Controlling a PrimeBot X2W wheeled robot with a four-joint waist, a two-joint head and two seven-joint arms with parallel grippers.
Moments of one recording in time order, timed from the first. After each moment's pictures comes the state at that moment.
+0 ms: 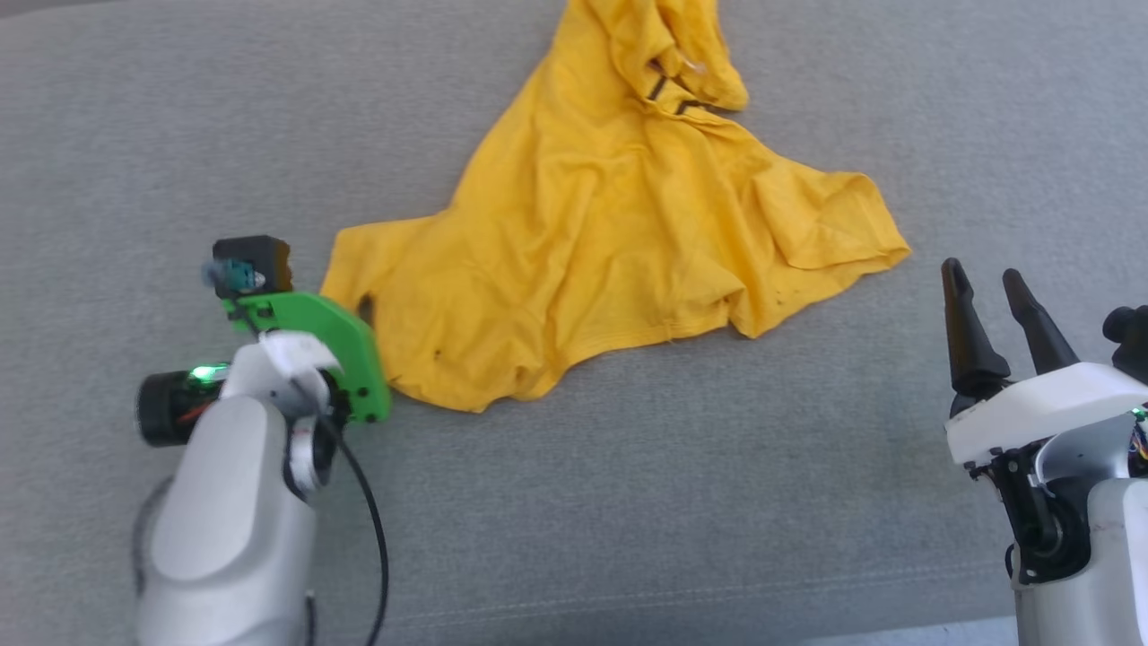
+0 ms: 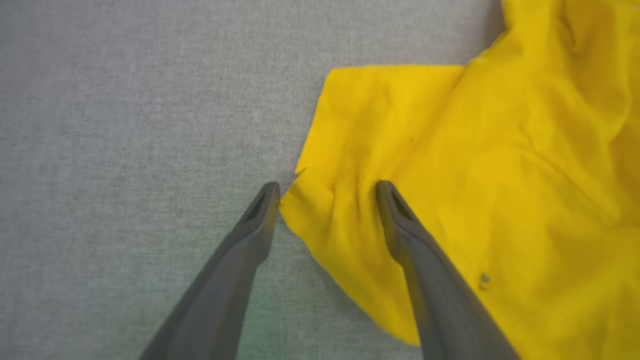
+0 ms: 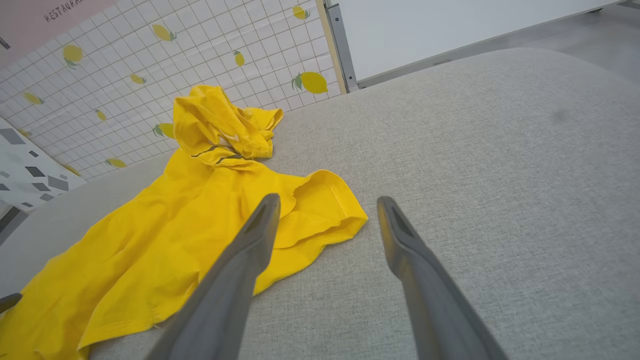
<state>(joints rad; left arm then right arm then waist) -0.48 0.14 -0.07 0.35 -0.26 0.08 0.41 -0.25 -0.06 -0.17 0.10 0.38 0.13 0.11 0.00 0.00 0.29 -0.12</state>
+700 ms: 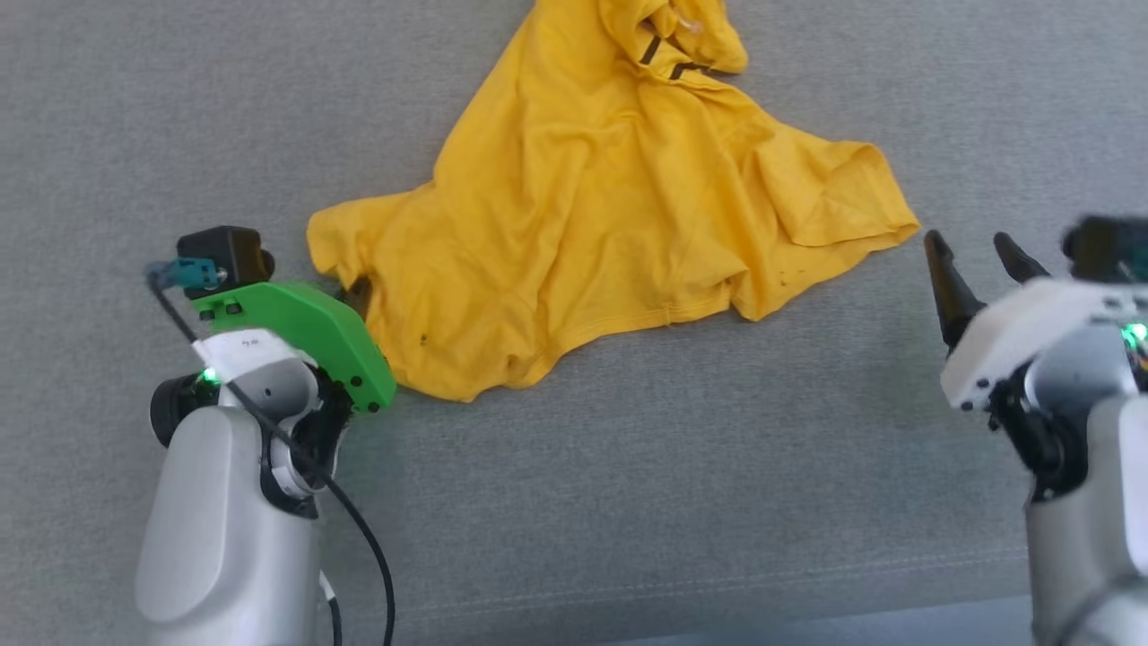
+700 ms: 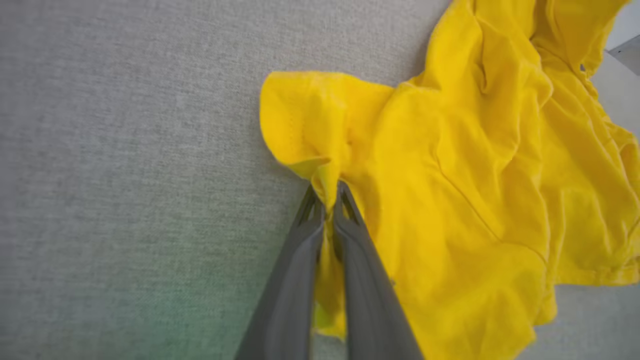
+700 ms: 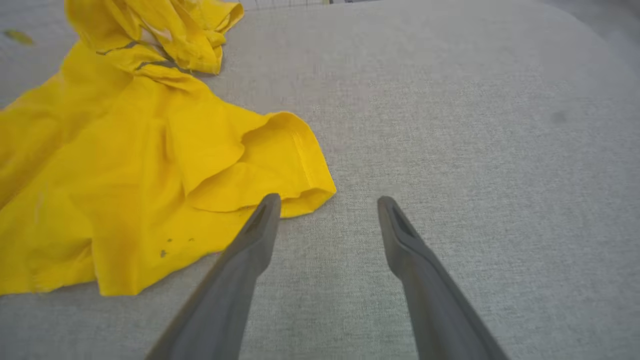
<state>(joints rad) -0.42 0.10 0.00 0.16 -0.42 0.06 0.53 -0.39 -0.07 -0.17 0.17 0.18 0.13 0.34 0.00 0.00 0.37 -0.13</state>
